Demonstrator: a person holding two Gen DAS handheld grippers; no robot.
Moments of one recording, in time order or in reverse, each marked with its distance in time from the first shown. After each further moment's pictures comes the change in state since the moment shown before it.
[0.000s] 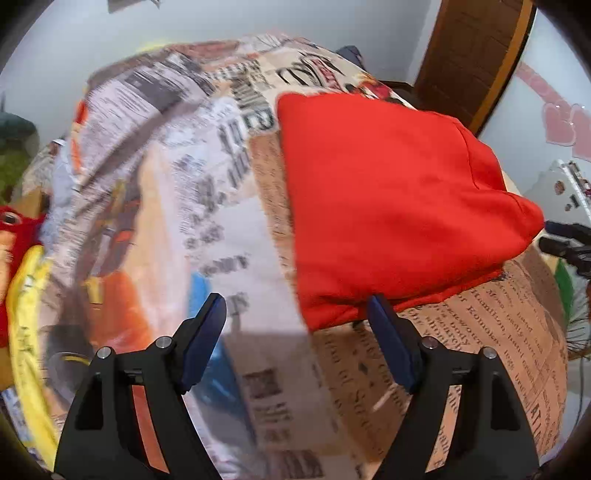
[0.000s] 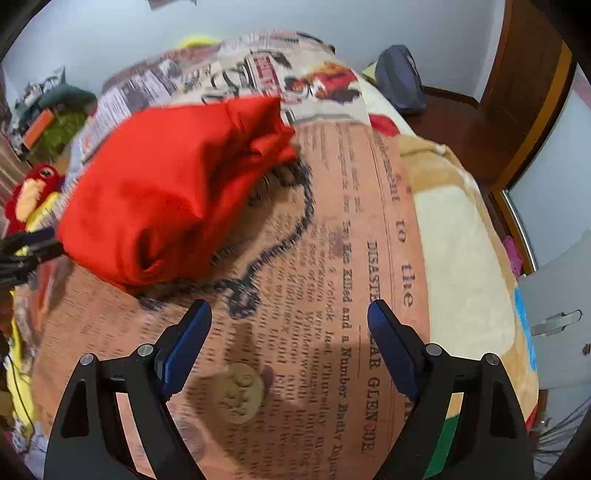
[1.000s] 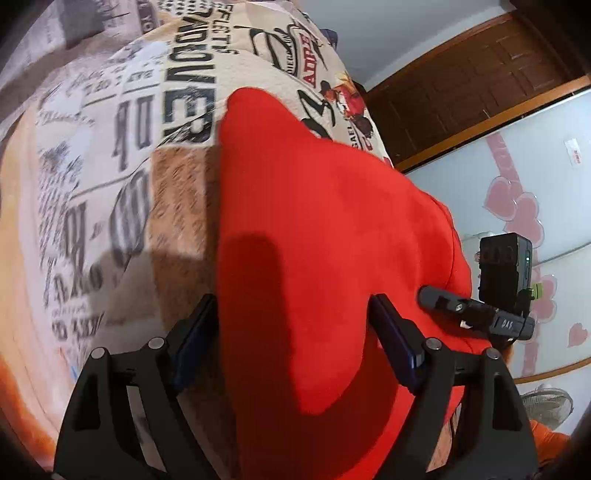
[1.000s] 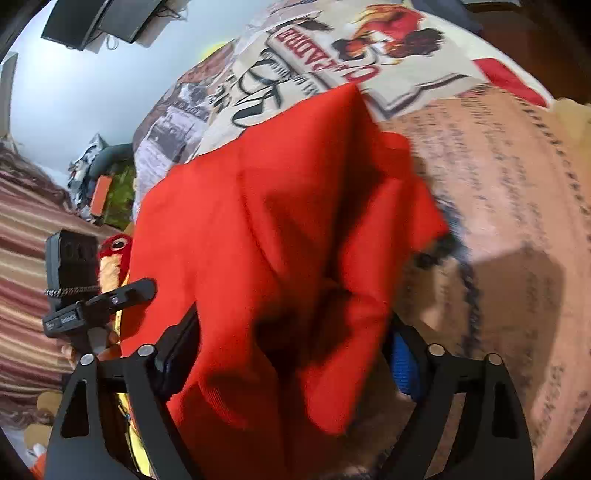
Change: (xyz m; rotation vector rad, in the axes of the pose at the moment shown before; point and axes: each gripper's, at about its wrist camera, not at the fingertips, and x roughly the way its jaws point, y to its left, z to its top) left arm 0.119 0.024 0.105 -0.250 0.173 -0.530; right arm 0.130 0.015 0.095 0.244 0.123 0.493
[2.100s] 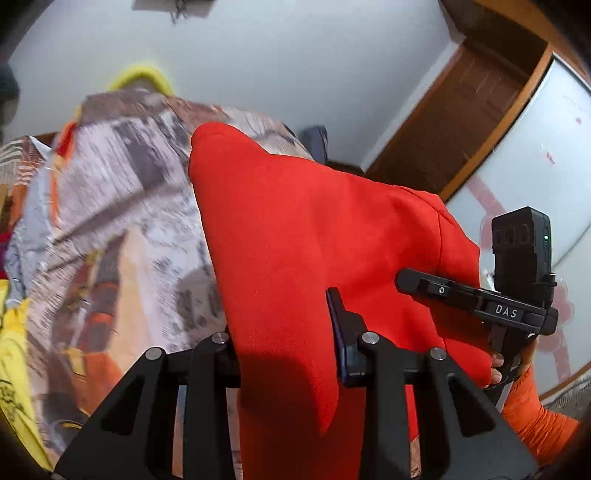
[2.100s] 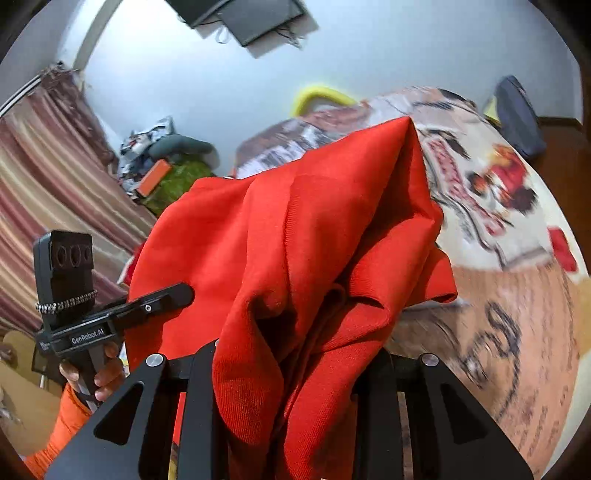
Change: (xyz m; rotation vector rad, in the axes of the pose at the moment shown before) left arm -0.196 -0.039 -0.034 0.114 -0.397 0.121; right arm -0.052 0.180 0.007 -0.331 -0.182 0.036
